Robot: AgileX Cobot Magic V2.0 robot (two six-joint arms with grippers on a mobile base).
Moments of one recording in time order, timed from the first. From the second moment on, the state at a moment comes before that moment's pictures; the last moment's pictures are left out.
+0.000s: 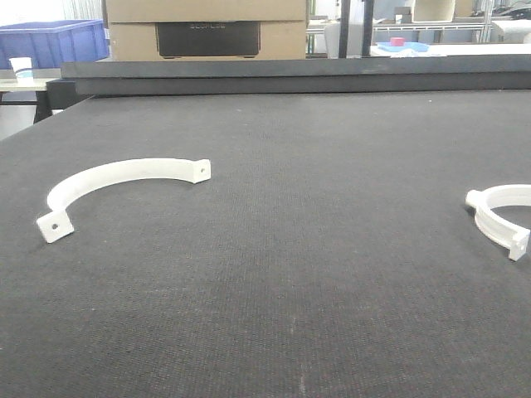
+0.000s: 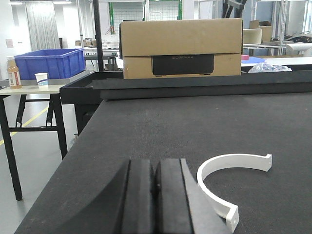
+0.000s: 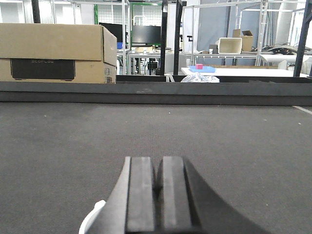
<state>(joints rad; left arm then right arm) -0.04 0.00 0.00 0.05 -0.01 0.02 0.02 0.00 0.00 0.05 -0.01 -0.02</state>
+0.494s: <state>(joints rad) -0.04 0.00 0.00 0.05 -0.01 0.02 0.02 0.00 0.00 0.05 -0.01 -0.02</state>
